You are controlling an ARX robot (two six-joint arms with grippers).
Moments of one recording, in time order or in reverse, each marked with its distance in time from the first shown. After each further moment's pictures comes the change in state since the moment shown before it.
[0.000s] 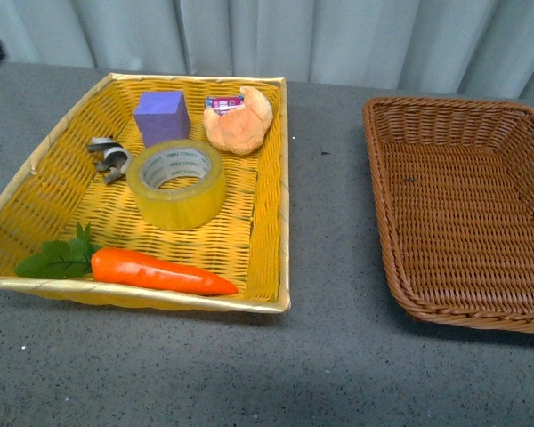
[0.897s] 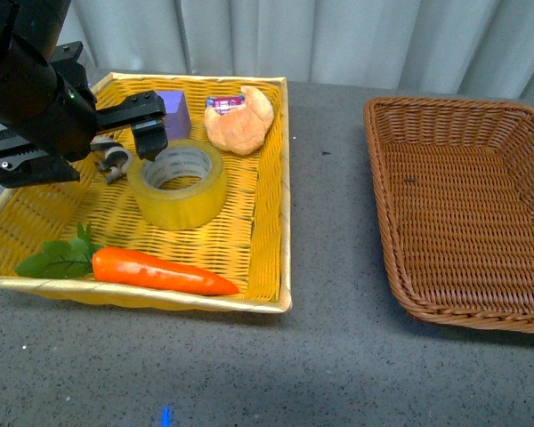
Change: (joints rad) left arm -0.034 0.842 0.729 -0.468 0.024 -0.198; right arm 0.000 0.000 0.000 0.000 0.000 0.000
